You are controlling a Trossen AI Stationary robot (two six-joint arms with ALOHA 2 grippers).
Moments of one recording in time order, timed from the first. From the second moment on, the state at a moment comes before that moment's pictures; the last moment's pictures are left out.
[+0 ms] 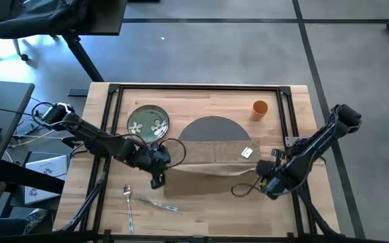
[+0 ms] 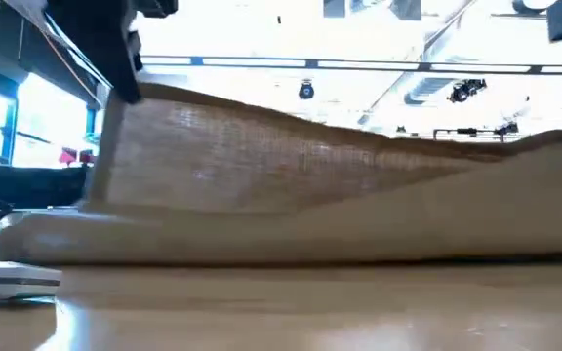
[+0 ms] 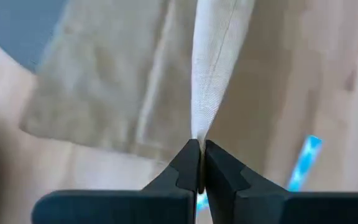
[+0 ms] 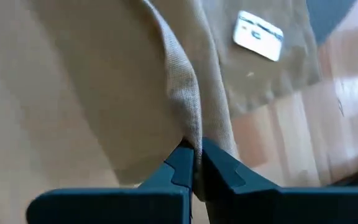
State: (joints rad) left arm -0.40 1.41 1.02 -0.69 -0.24 -0.62; right arm 0.75 1.35 0.89 -1.16 0.28 1.08
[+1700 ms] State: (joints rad) left arm -0.26 1.42 0.91 -0.67 -0.54 -0.53; right arm 0.36 1.29 0.64 -0.99 0.35 0.81
